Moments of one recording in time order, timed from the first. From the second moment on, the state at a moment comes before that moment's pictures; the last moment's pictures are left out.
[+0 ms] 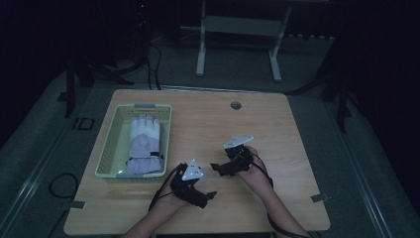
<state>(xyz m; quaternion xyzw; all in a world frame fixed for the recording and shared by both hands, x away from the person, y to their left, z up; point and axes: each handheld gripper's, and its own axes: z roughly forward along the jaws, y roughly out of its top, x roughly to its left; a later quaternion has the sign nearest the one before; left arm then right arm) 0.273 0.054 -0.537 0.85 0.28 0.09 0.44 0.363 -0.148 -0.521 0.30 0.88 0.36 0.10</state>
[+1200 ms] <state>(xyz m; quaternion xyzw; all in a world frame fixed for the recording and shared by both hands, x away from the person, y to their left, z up) 0.269 0.035 -0.558 0.85 0.27 0.07 0.44 0.331 -0.205 -0.550 0.28 0.87 0.38 0.12</state>
